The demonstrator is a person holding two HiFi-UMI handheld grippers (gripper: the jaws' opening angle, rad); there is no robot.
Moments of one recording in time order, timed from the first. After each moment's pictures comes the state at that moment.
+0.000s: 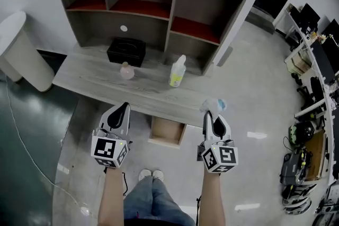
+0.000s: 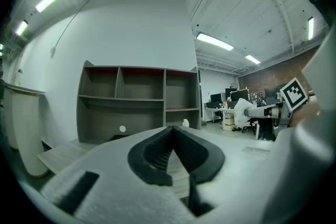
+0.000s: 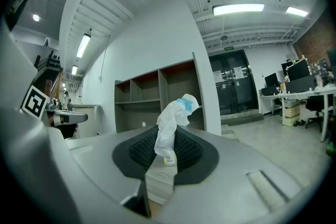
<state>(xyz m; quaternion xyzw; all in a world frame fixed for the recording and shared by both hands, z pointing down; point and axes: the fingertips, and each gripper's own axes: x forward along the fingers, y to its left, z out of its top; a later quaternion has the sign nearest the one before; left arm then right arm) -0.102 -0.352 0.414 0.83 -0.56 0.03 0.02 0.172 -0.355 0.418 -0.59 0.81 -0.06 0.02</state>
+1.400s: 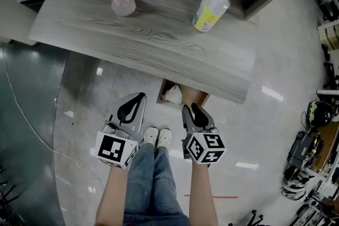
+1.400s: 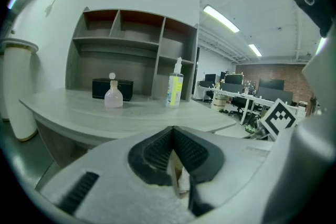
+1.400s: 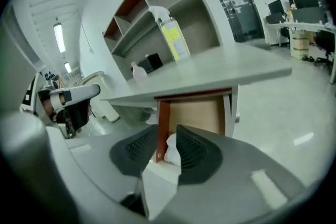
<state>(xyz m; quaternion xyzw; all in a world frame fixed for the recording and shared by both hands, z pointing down) -0.064 -0.357 0.644 0.84 -0.51 0.11 0.15 0.078 -0.343 0.745 -0.49 0.79 -0.34 -0.13</state>
